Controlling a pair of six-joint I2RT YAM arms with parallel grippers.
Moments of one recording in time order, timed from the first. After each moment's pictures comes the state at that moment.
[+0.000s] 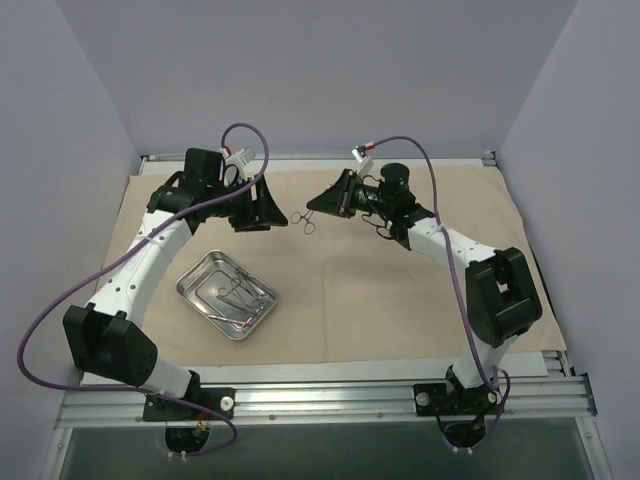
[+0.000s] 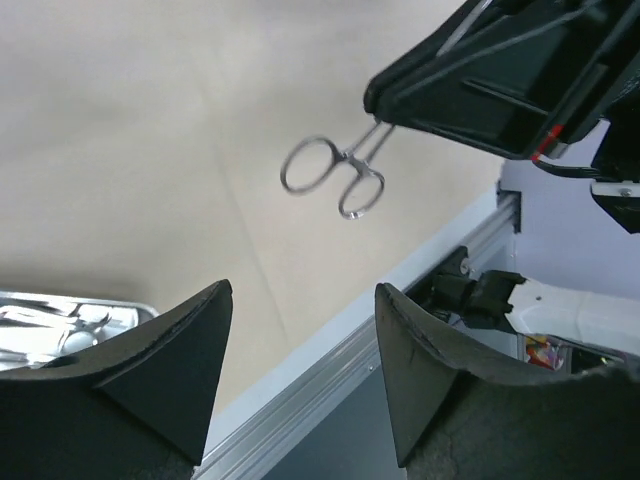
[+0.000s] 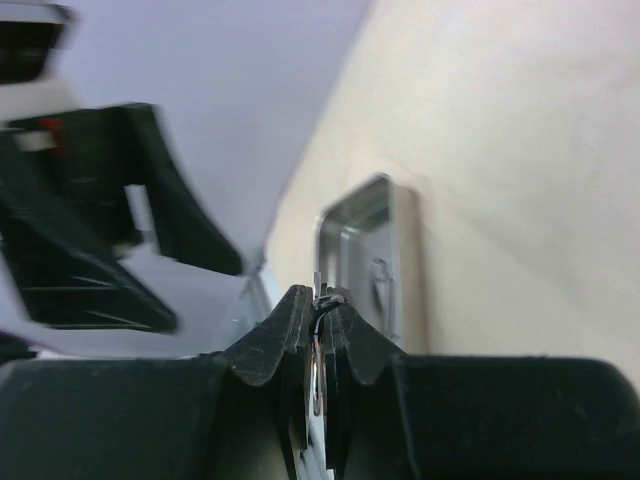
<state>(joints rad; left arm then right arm) -0.30 1.49 1.48 -0.79 0.53 -0.48 0.43 1.72 1.14 0.35 -0.73 0.86</state>
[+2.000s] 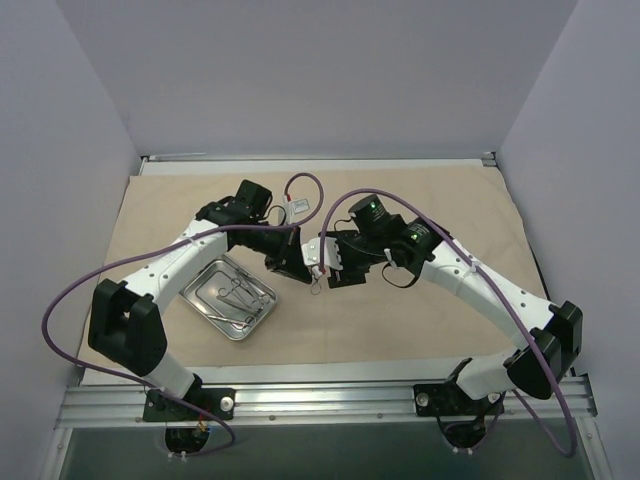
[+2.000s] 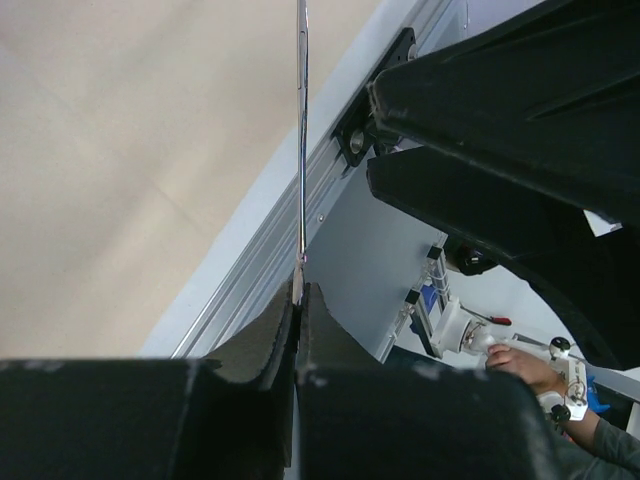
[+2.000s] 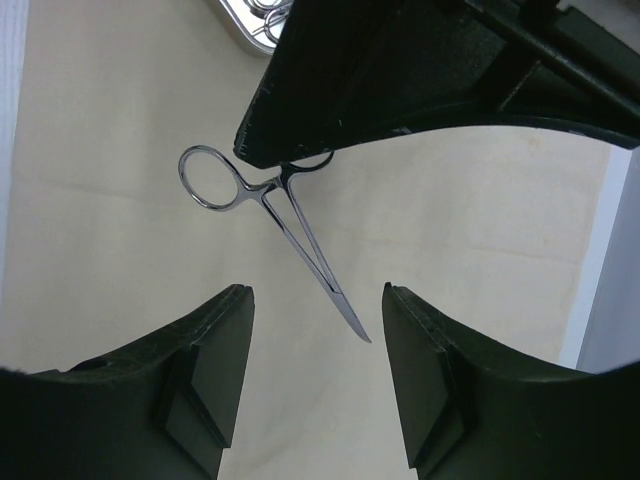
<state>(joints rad) -0.50 1.58 1.32 -0.81 0.88 -0.35 0.75 1.39 1.30 -0.76 -0.39 -1.00</state>
